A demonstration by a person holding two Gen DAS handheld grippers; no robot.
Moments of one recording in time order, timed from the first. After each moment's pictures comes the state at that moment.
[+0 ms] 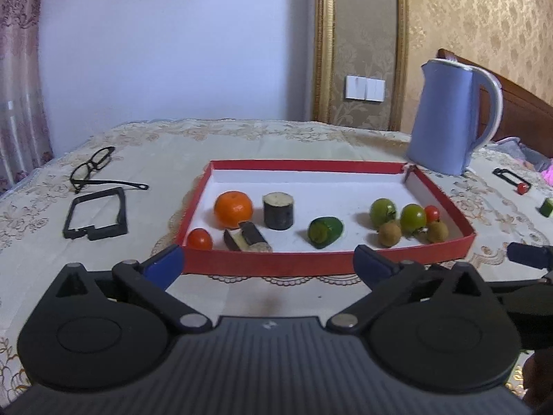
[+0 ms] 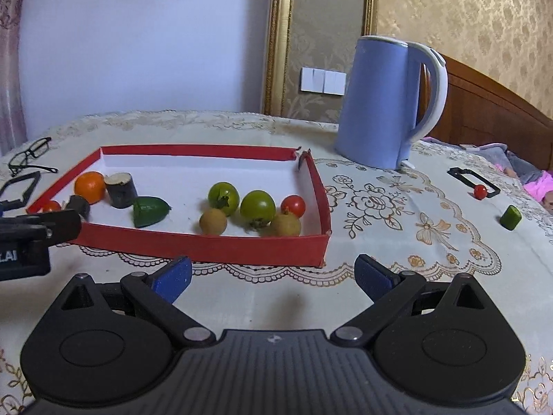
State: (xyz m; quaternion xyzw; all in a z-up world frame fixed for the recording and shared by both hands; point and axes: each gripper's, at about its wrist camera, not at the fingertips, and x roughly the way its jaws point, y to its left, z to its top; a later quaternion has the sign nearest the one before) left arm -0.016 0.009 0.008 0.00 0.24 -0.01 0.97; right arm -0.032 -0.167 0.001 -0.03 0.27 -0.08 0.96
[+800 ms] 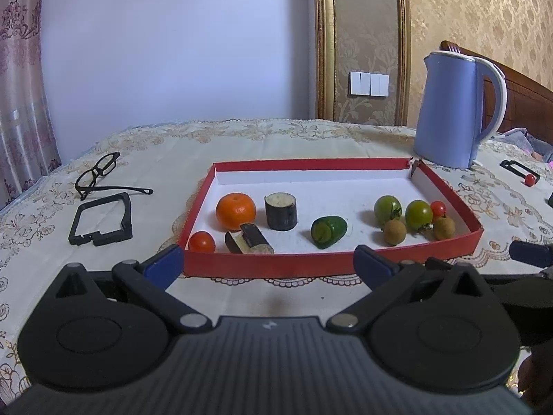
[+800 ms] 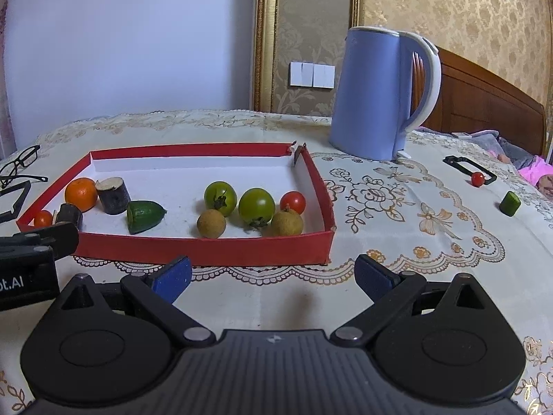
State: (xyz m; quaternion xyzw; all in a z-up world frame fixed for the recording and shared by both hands) left arm -0.014 0.000 0.010 0.02 0.23 0.00 0.97; right arm -0.025 -0.163 -0.003 0.00 0.27 -0.10 0.96
